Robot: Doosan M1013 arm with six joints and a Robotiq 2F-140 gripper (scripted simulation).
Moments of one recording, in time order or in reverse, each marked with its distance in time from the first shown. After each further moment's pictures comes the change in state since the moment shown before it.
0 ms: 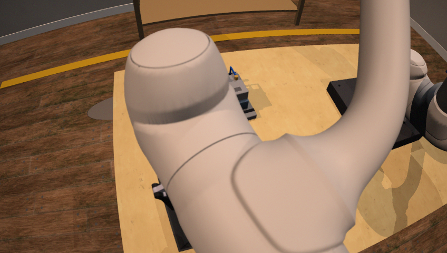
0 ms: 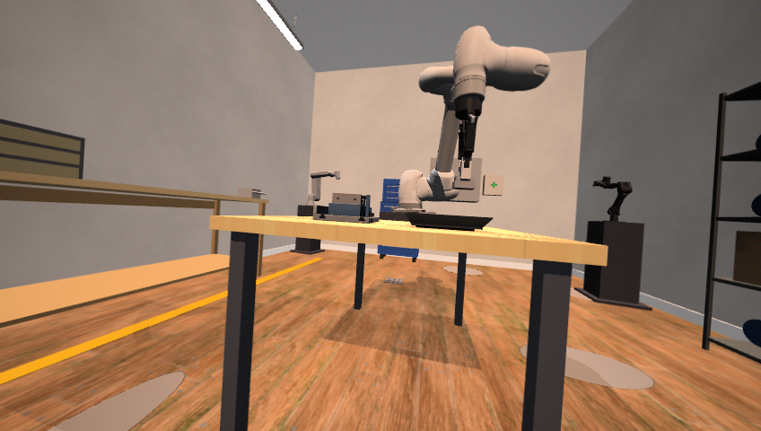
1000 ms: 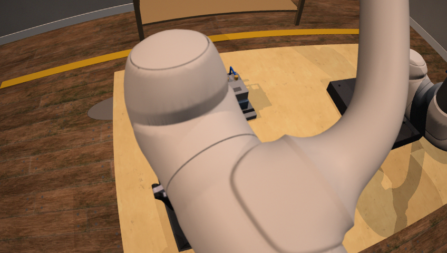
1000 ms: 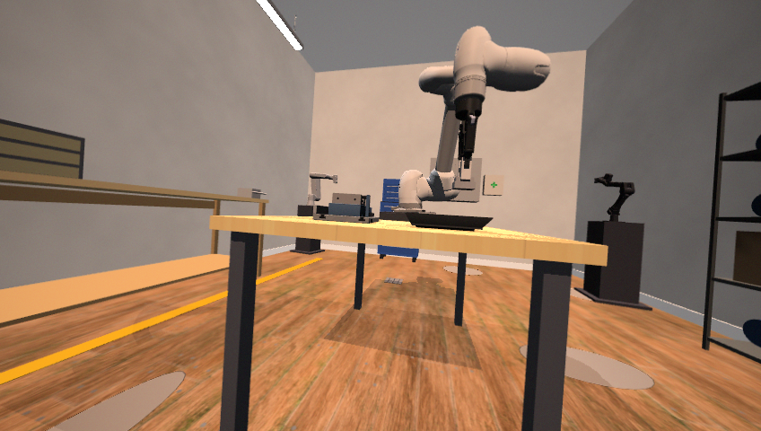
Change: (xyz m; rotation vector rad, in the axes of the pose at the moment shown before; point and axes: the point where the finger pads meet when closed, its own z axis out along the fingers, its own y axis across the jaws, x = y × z) arm 0.000 0.000 0.001 -0.002 0.000 0.000
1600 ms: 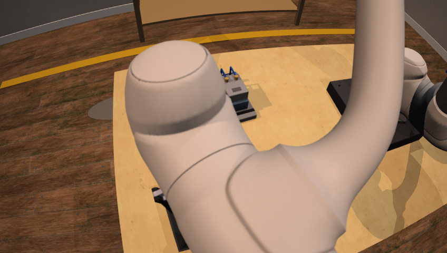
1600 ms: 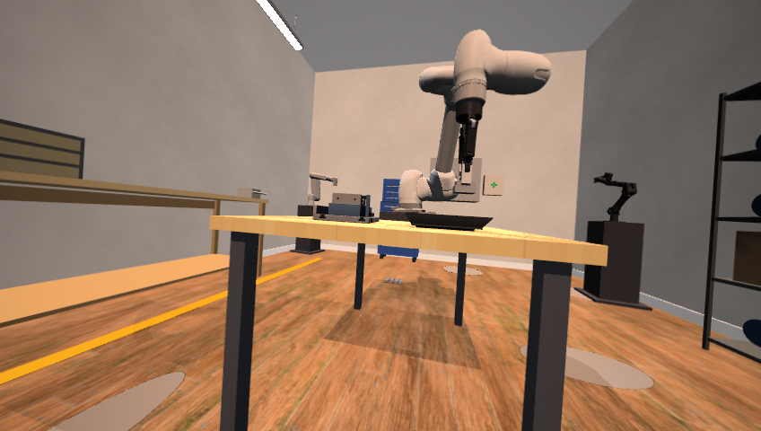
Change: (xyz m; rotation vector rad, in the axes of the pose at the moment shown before) arm -0.001 -0.003 0.012 0.004 -0.001 -0.001
